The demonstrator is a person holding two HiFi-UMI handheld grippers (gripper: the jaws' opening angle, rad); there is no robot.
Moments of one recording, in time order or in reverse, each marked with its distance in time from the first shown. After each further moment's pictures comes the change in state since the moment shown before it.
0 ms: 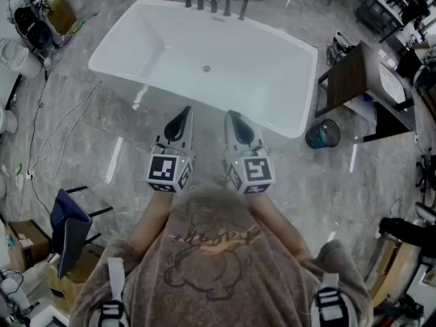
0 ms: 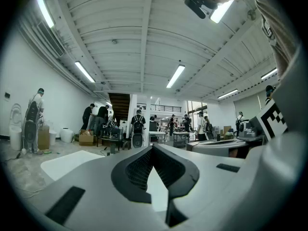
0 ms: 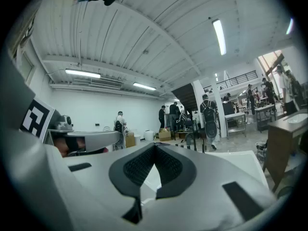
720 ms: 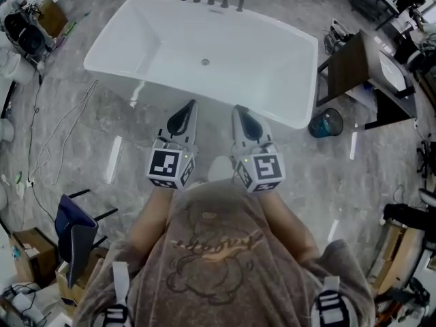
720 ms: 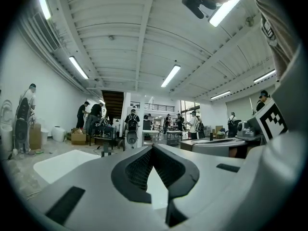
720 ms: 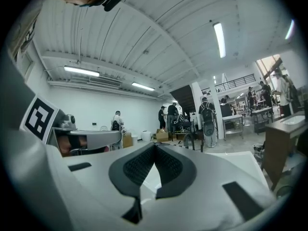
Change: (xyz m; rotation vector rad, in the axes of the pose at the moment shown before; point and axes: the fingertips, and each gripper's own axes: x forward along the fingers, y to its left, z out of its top) left arm -0.001 0.027 -0.008 0.011 0.008 -0.094; right arm 0.014 0.019 -0.009 -0.026 -0.017 -0.037
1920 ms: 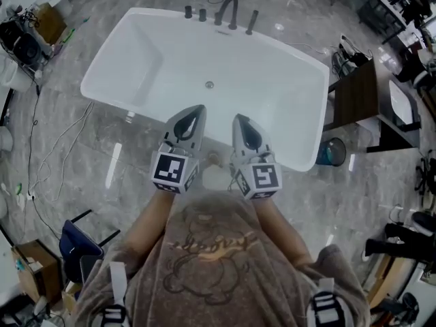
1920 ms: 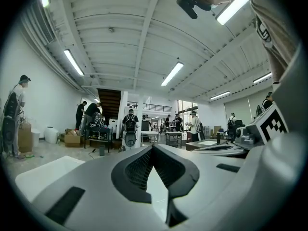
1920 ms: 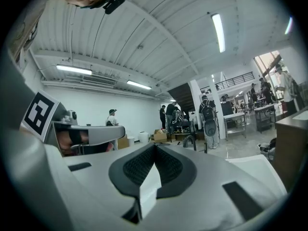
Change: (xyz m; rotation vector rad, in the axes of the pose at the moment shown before) left arm 0.170 0.102 0.012 0.003 -0.003 -0.051; right arm 0.184 -0.071 0.009 0.026 0.007 -0.014
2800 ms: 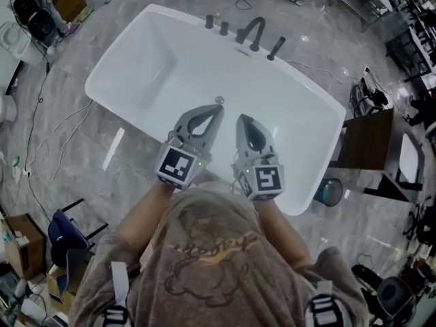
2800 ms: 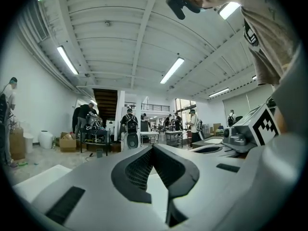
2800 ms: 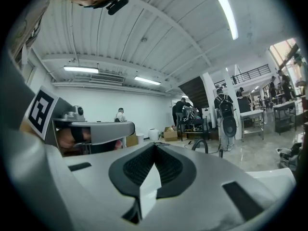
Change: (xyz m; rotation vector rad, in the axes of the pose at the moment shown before) left arm 0.154 0.071 0.010 0.040 0.015 -0.027; right arm 0.167 -0.069 0.012 -0.044 0.053 0.163
